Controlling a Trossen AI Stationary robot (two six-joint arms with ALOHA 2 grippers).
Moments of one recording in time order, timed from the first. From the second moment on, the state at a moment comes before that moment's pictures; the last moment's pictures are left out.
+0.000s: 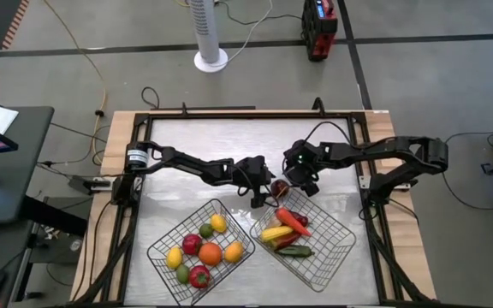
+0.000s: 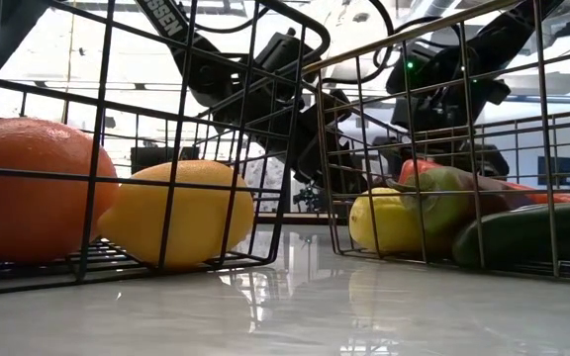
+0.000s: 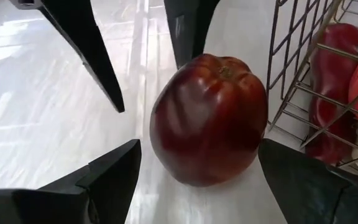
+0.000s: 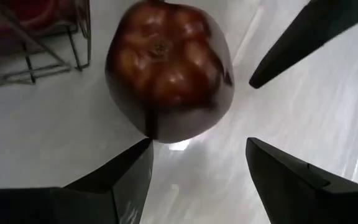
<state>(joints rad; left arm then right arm) 0.11 2.06 1.18 0.31 0.06 0.13 -0.29 1.43 0.67 -0.23 -0.21 -0.83</state>
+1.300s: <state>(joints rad) 0.10 2.06 1.18 0.36 -0.04 0.13 -0.22 1.43 0.67 -0.21 -0.10 -0.73</state>
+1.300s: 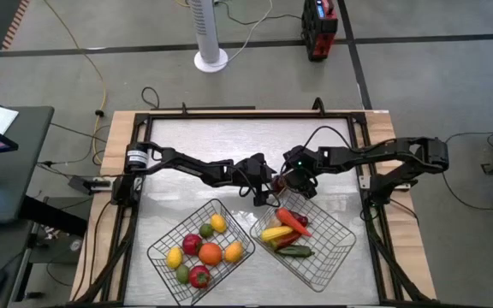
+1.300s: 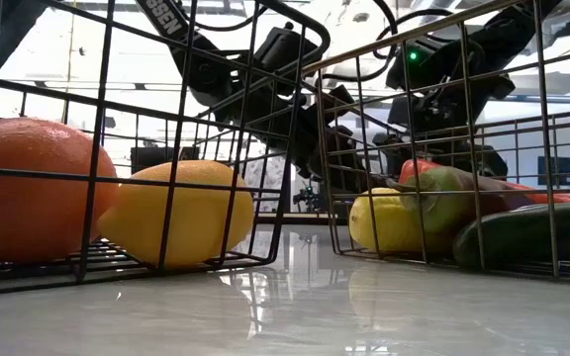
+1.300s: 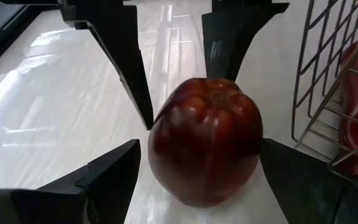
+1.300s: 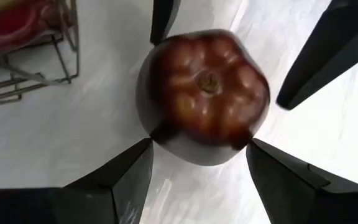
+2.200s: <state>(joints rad) 0.10 2.02 1.18 0.35 -0.02 0.12 -0.22 1.43 0.67 -0.11 -0.11 -0.73</state>
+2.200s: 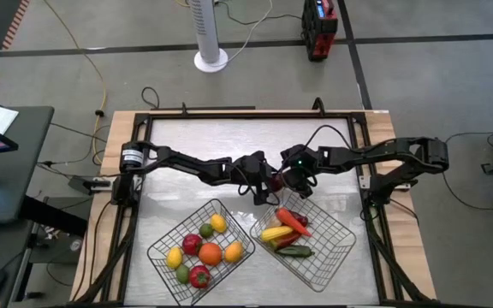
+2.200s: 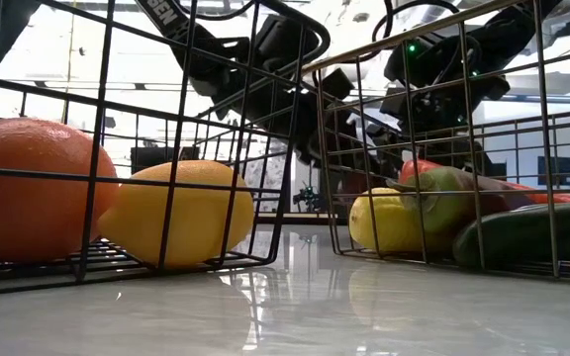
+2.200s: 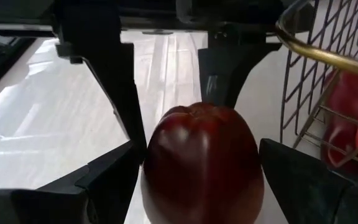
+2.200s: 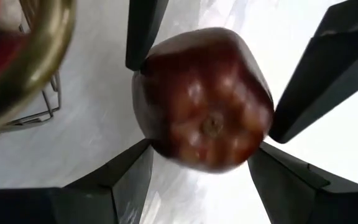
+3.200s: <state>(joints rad) 0.12 1.93 1.18 0.31 -0.05 0.15 -0.24 1.40 0.69 -0.12 -0.11 -0.73</state>
